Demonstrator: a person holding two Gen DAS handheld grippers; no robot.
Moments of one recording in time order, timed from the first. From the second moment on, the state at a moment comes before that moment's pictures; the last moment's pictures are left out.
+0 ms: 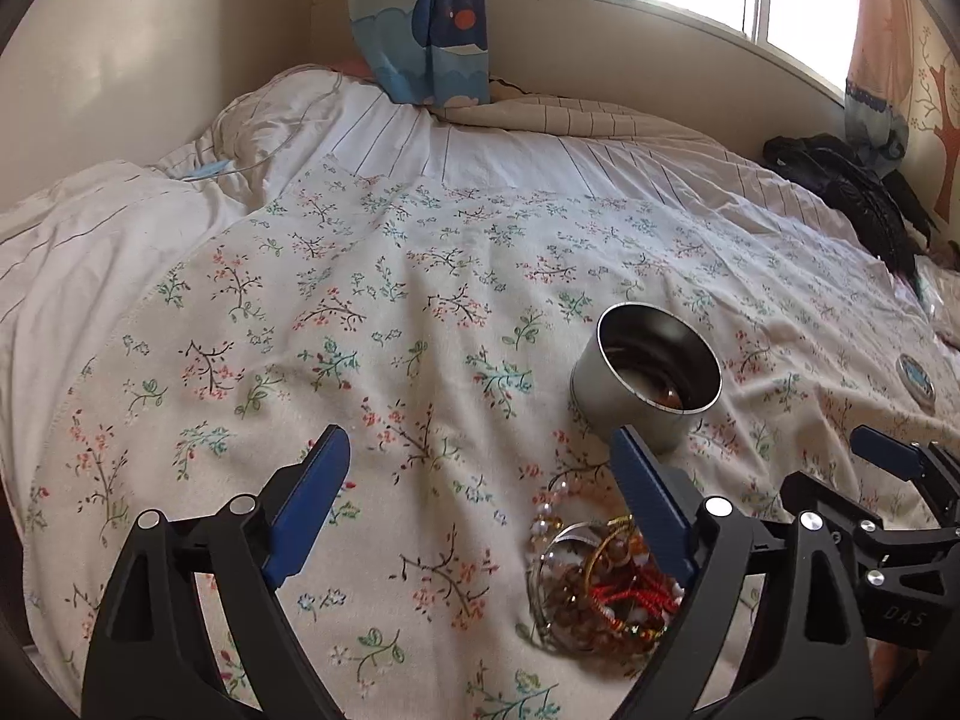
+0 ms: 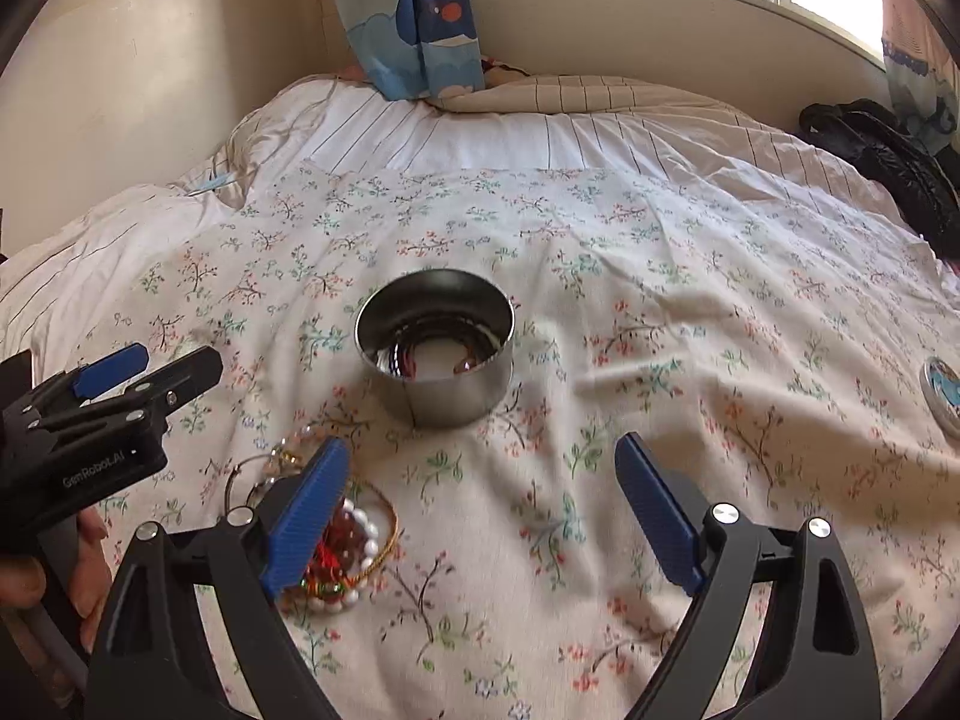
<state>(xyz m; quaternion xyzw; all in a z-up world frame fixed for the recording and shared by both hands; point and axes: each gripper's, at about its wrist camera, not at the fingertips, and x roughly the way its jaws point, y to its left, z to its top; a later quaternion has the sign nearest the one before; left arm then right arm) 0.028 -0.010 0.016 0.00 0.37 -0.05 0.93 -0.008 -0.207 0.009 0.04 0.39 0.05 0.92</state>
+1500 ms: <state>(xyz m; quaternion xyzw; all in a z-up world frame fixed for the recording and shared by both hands) 0.019 0.000 -0.006 0.04 0.40 -0.03 0.91 0.040 -0.157 -0.051 -0.11 0.46 0.02 0.88</state>
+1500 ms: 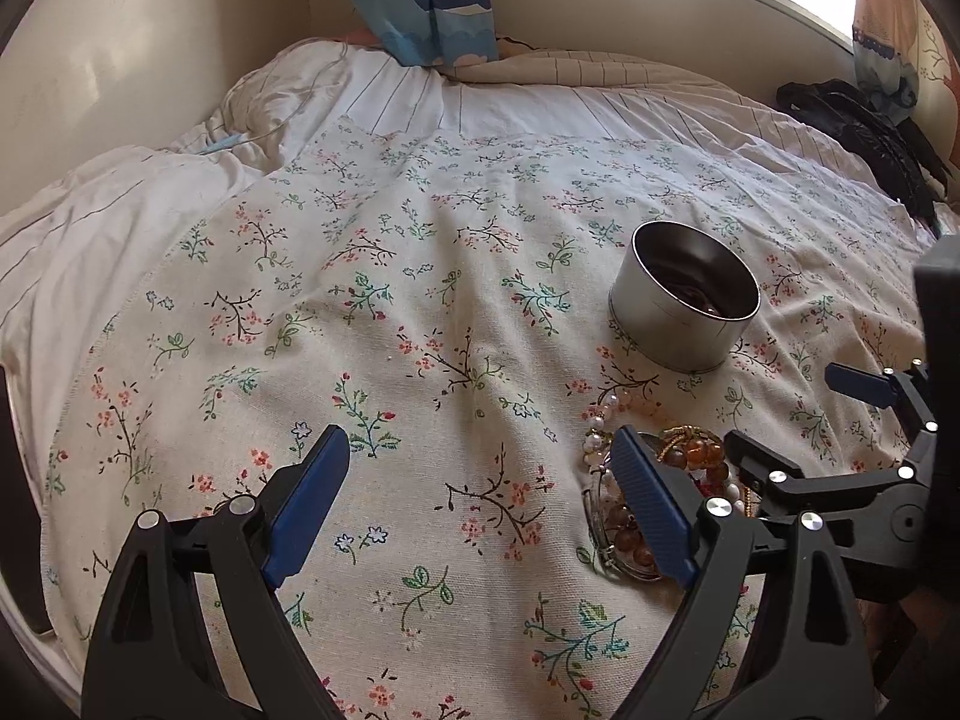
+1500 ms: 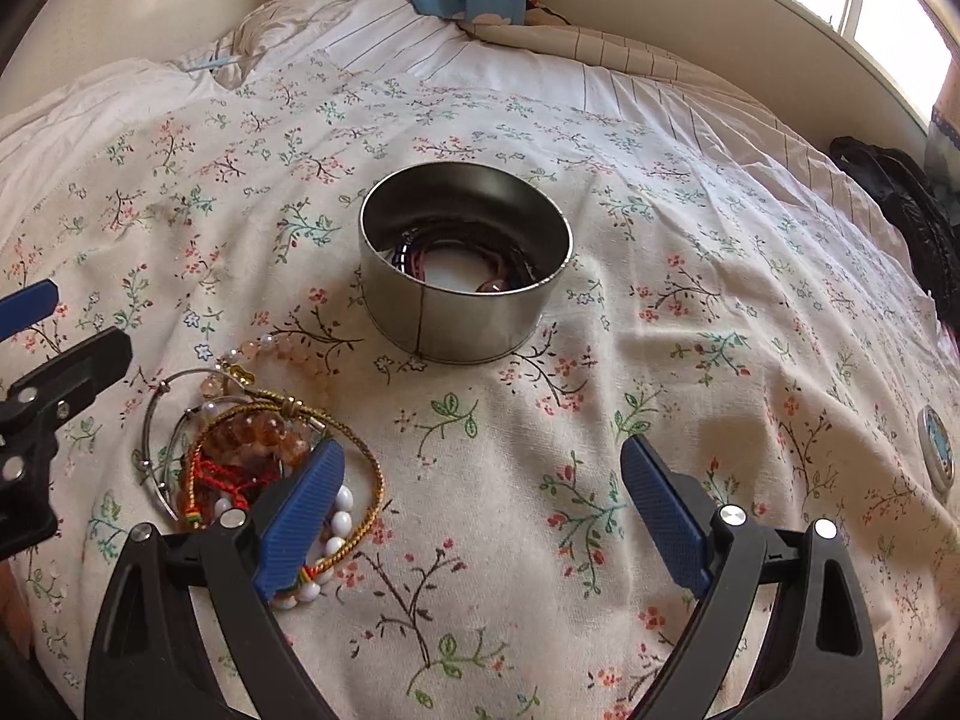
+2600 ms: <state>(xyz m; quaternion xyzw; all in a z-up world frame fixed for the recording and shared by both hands) 0.019 -0.044 -0.027 0.12 0.42 -0.13 0.89 0.030 -0.205 -0.053 0.02 0.50 0.06 0.87</state>
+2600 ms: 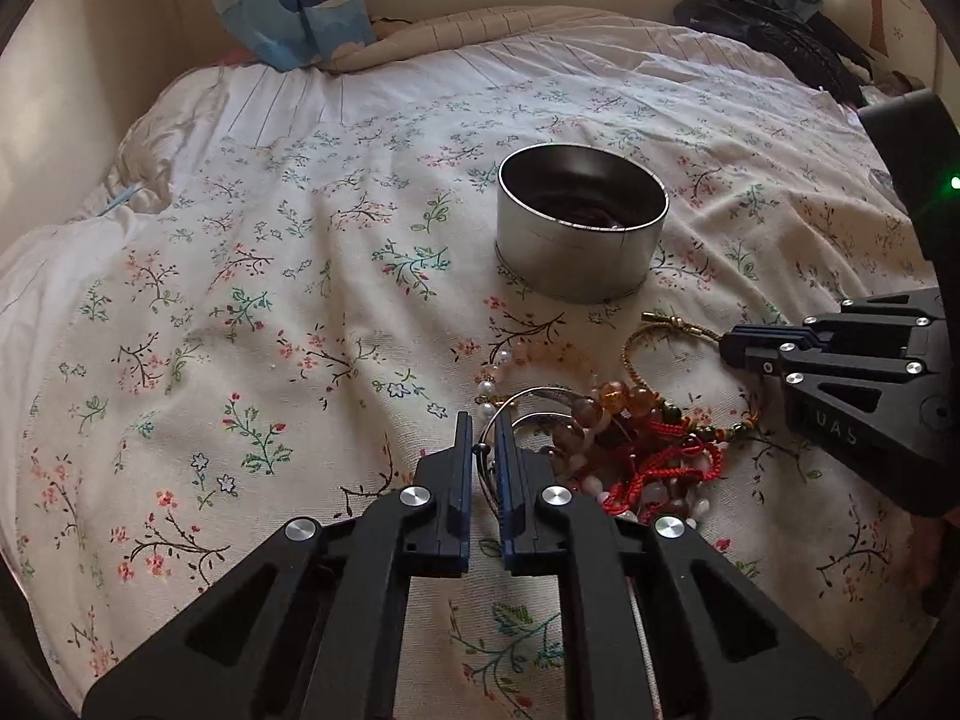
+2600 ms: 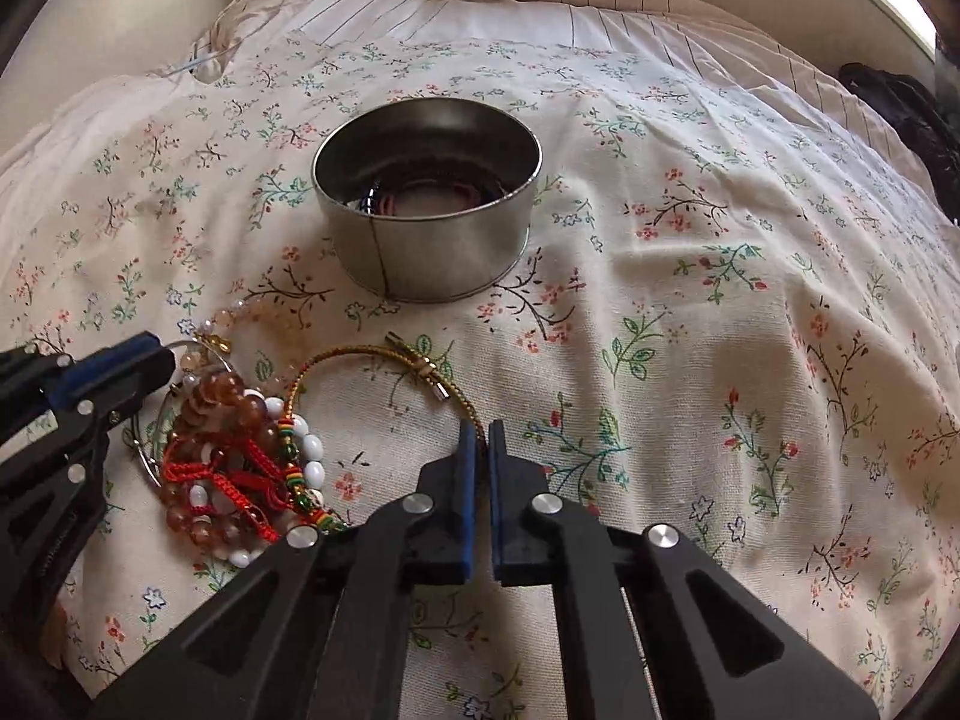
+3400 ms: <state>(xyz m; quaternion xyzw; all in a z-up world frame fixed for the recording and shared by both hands) -0.012 -0.039 0.002 0.02 0.39 -0.26 0.88 -0.021 -0.246 0.001 0.17 0.39 0.10 0.90</state>
